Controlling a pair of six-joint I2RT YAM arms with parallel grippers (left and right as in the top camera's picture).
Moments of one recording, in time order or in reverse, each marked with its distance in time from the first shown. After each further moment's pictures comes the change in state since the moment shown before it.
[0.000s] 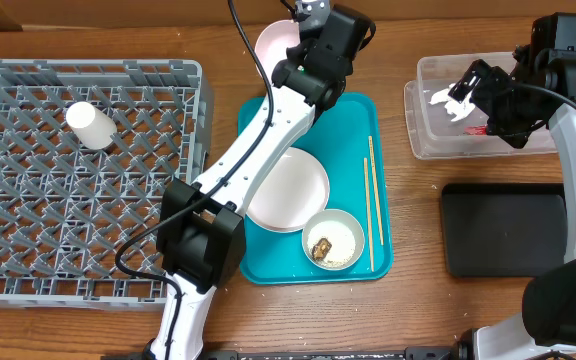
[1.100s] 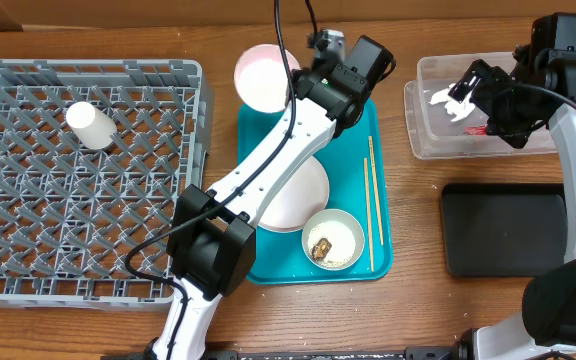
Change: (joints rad) left arm -0.088 0.000 -0.006 -0.329 -0.298 0.174; right arm 0.000 0.000 0.000 0.000 0.000 0.000
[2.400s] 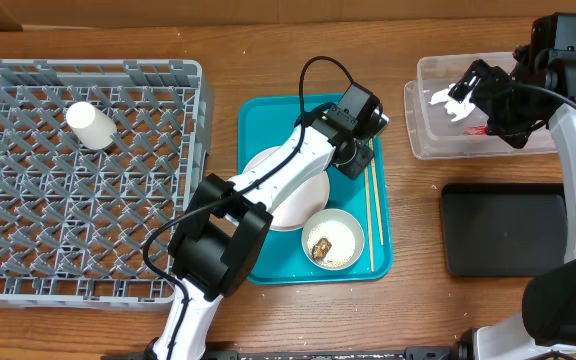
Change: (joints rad) left arm -0.011 0.001 -0.360 0.275 0.853 0.485; right arm 0.000 0.000 0.000 0.000 0.000 0.000
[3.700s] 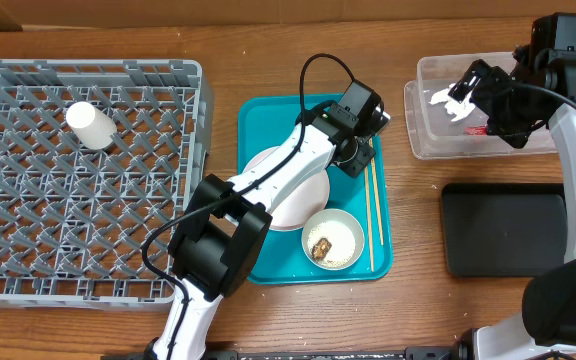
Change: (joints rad) left arm -0.001 0.000 0.019 -0.029 0.000 0.000; right arm 0.000 0.000 0.000 0.000 0.000 0.000
